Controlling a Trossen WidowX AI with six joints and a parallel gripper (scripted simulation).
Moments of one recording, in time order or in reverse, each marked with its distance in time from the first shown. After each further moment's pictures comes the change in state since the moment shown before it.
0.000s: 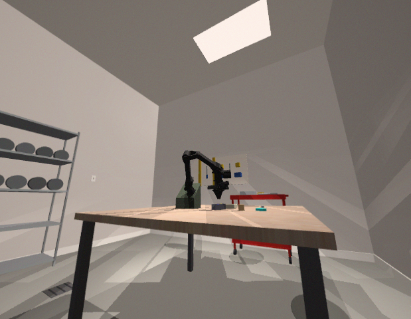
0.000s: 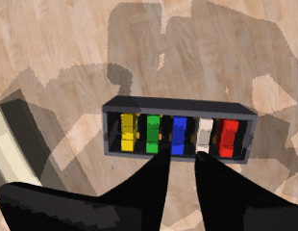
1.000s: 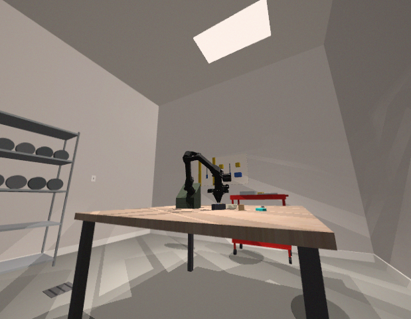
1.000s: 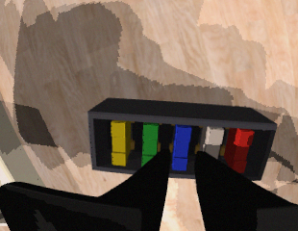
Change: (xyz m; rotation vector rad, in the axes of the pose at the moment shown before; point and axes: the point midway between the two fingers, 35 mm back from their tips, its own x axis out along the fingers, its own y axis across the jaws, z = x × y) arm 0.026 0.000 -0.003 -0.007 0.003 -0.007
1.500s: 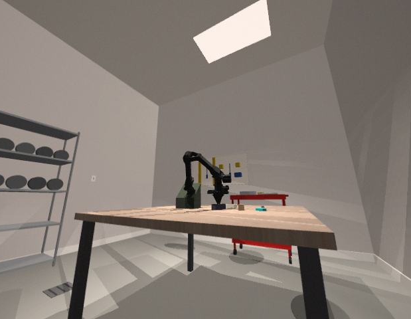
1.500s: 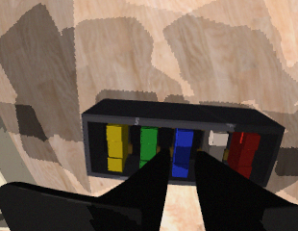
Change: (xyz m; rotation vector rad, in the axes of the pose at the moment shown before) arm 0.008 0.000 -0.001 -0.002 0.001 -0.001
